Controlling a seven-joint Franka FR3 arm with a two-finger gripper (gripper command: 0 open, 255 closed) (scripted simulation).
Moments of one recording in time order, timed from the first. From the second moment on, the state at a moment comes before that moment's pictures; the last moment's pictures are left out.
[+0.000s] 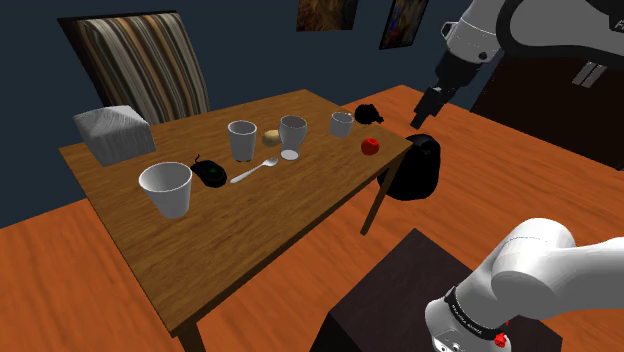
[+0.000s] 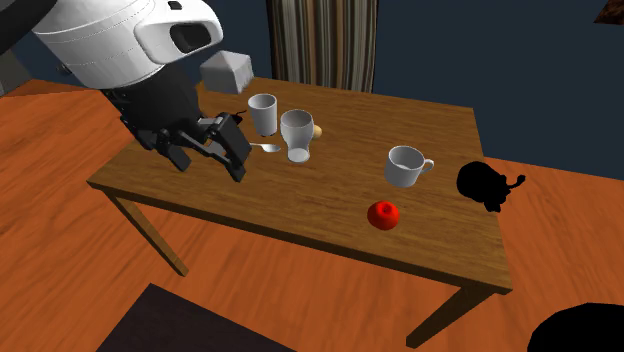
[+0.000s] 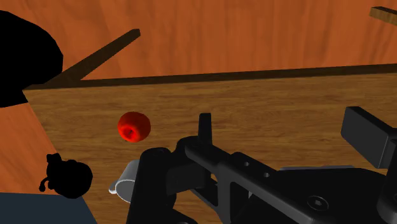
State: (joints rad) arm -0.02 -0.78 -0.03 -2.29 -0.12 1.67 -0.09
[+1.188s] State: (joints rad) arm -0.06 -0.30 -0.22 -2.21 -0.16 2.04 -0.26
